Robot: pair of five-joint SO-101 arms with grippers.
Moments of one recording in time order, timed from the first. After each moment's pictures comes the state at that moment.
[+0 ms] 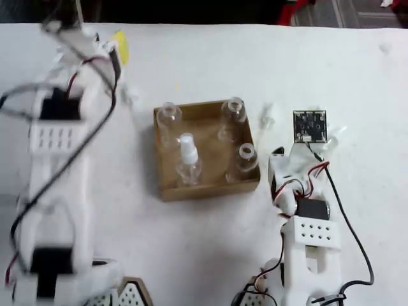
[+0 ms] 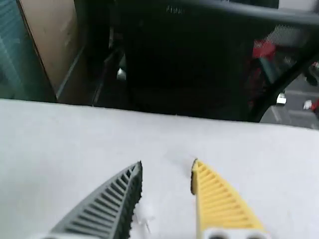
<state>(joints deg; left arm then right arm) -5.2 -11.0 2.6 43.6 8.9 3.4 -52.2 69.6 30.2 8.3</state>
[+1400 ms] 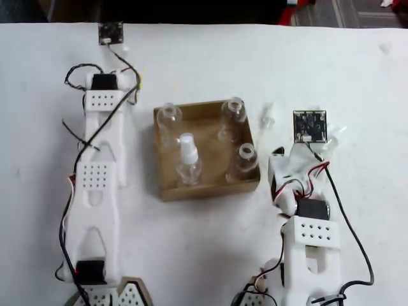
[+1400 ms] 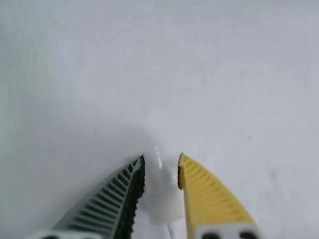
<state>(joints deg) -7.8 80.1 -88.3 71.9 9.3 3.4 -52.2 69.6 30.2 8.3</state>
